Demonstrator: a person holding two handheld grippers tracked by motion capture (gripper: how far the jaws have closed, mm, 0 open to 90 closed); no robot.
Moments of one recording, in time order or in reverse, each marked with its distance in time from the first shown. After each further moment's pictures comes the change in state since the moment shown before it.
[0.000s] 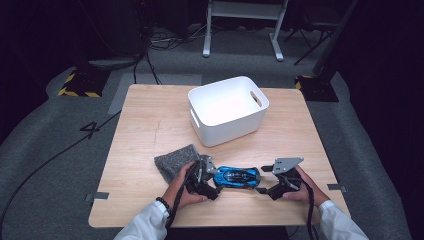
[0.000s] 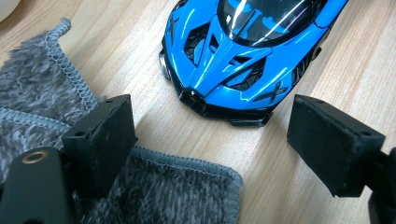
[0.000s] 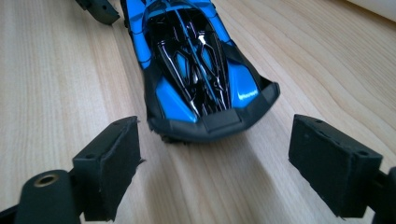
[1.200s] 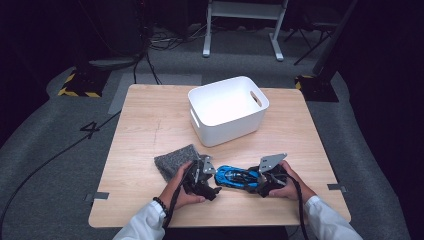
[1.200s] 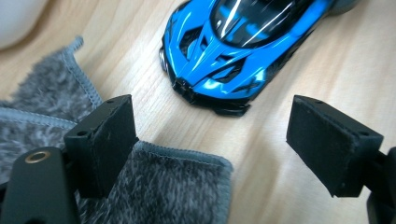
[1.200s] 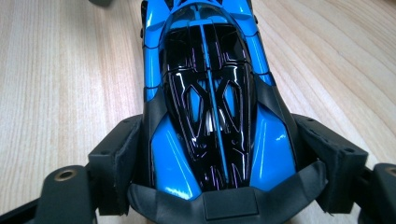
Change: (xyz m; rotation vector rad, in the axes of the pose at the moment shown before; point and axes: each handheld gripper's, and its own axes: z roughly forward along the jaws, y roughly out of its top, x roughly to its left) left arm -0.002 -0.001 -0.018 -0.047 -0.013 0.033; right arm -0.004 0.016 0.033 0.034 0.112 -0.048
